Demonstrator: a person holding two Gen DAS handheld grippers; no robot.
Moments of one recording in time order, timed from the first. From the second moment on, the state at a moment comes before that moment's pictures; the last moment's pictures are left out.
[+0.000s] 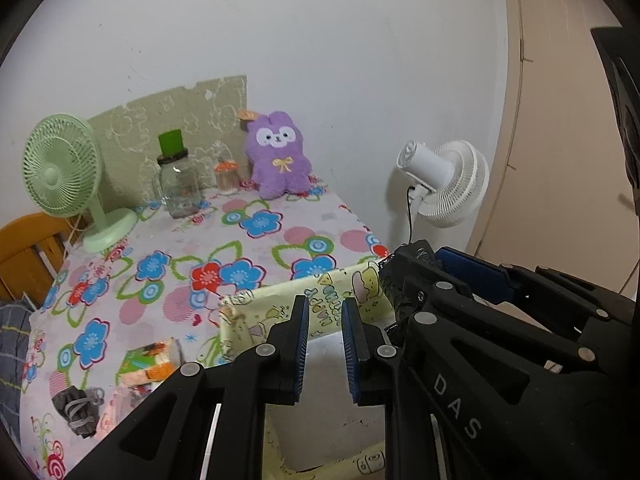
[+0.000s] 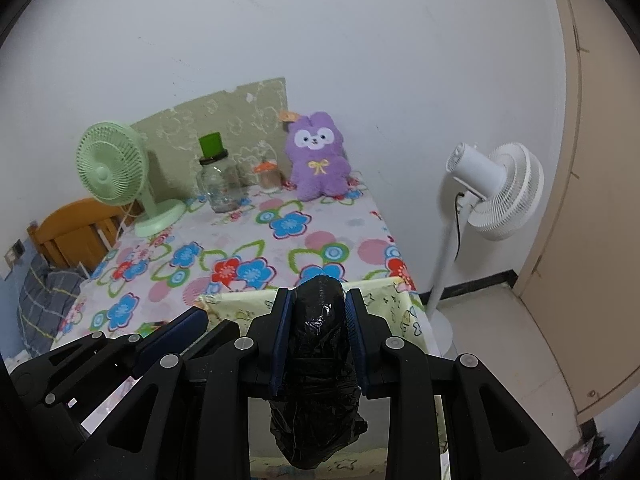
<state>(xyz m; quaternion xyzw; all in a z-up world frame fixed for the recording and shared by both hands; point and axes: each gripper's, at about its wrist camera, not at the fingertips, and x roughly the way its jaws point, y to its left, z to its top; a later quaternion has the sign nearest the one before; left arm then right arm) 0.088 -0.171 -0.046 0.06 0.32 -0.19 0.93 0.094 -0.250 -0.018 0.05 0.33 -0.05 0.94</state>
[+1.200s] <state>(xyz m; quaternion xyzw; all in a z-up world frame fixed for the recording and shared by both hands) 0.089 -0.142 -0.048 0.05 0.34 -0.16 0.93 0.091 -0.231 -0.020 0.04 0.33 -0.05 0.94</state>
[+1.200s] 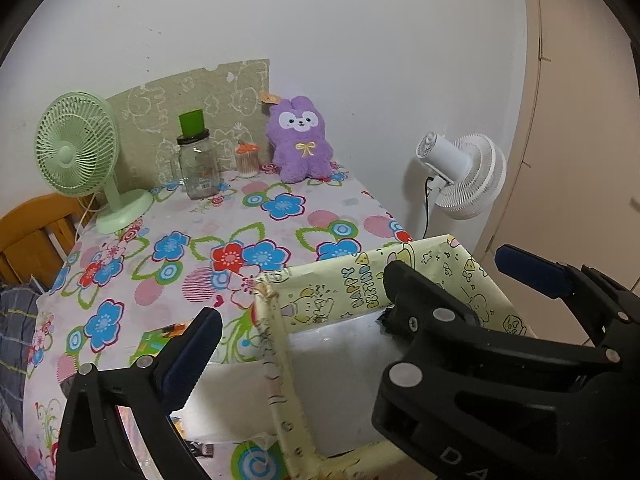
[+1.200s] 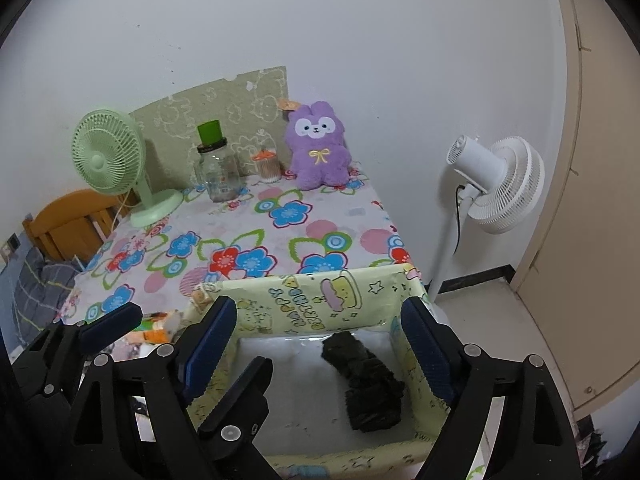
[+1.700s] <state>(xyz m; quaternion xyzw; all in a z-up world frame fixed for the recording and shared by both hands) 0.067 -0.096 -0.029 0.04 0.32 -0.16 0.93 0.068 -0.184 -0.003 0.04 0.31 -0.04 0.95</state>
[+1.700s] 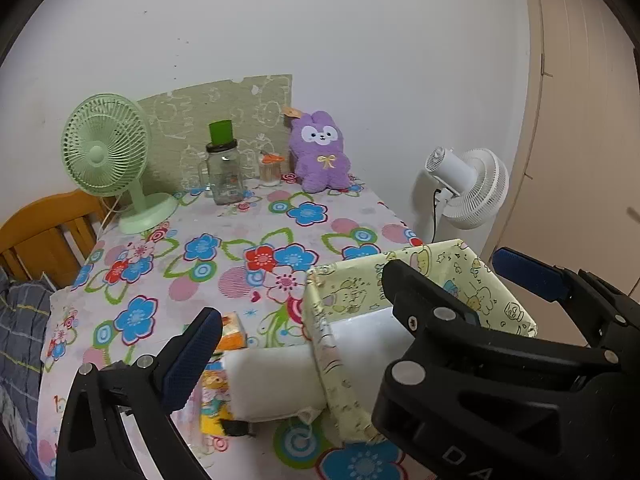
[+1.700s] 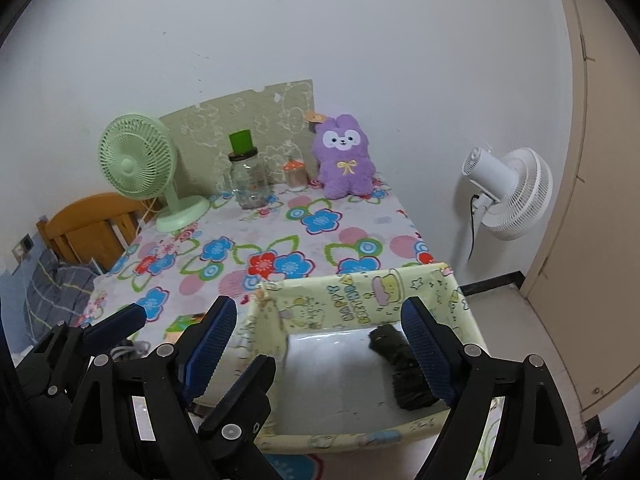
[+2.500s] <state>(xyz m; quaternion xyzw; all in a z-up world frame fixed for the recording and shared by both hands) 0.053 -0.020 -0.033 0.03 0.31 -0.12 0.94 0.062 -0.105 -0.006 0.02 0.30 -0.01 0.95</state>
